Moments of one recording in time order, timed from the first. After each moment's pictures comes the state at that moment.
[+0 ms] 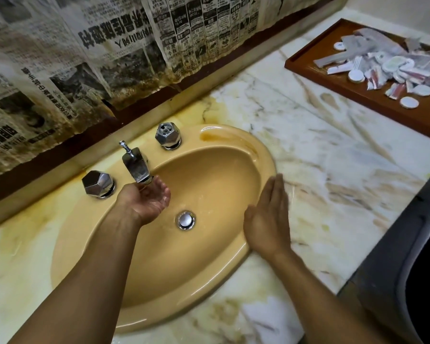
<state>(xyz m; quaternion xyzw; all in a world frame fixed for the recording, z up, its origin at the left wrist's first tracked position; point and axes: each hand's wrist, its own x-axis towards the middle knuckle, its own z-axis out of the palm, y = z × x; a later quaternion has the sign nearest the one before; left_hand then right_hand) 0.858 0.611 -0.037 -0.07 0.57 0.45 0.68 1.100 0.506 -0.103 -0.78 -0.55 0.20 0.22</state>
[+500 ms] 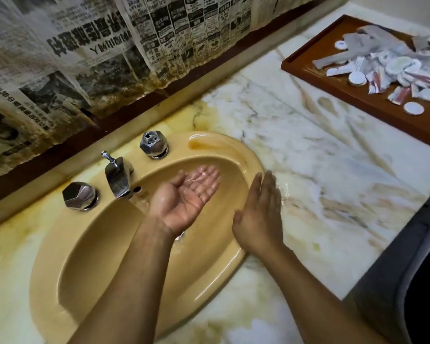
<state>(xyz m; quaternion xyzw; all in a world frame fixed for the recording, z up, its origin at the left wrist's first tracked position) 0.959 0.614 -0.037 -0.02 0.44 0.44 0.79 1.126 0.542 -0.098 -0.77 -0.59 0.21 0.15</state>
